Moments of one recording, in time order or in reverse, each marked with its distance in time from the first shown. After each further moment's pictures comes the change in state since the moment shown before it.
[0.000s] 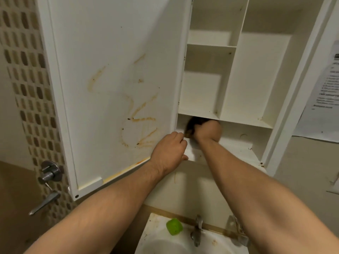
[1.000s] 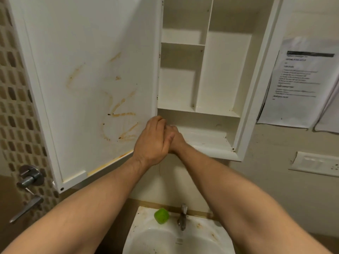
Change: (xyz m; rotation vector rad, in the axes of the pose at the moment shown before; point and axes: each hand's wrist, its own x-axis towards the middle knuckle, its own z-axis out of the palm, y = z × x) left_hand -0.015 0.021 -0.027 -0.412 0.244 -0.200; right_hand -0.057 0.007 -0.011 -0.537 -0.606 -0.751
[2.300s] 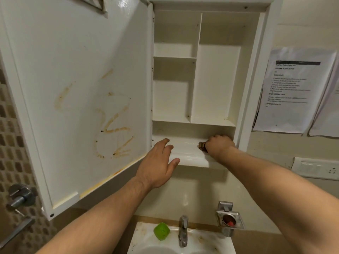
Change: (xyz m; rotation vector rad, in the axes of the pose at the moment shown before) left_hand -0.010 -0.005 0.032 0.071 -0.248 0.063; right_hand -0.070 0.119 -0.053 -0.833 -0.197 0.270
